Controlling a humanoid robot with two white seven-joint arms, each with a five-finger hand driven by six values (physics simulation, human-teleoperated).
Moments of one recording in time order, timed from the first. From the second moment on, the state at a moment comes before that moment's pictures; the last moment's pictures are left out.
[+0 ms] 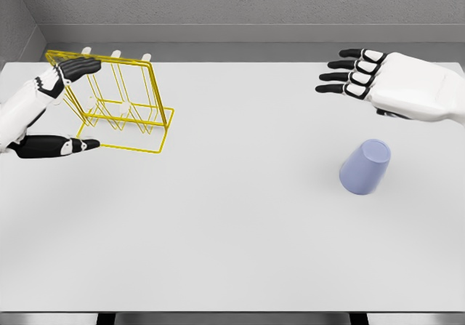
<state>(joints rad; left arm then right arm) -0.04 0.89 -0.17 -1.79 -0.02 -0.61 -0.01 -0.66 -1.13 0.66 -1.76 0.51 -0.61 0.04</state>
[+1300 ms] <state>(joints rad) 0.02 0.70 -0.58 -1.68 0.51 -0.47 -0.12 -0.76 -1.03 0.84 -1.64 0.56 -0.61 0.59</state>
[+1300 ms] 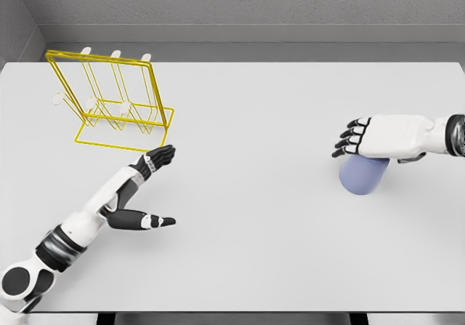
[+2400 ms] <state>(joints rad) -0.03 0.63 -0.60 -1.60 0.60 -0.37 -0.13 -0.76 -1.02 0.85 -1.62 0.61 -0.61 0.62</state>
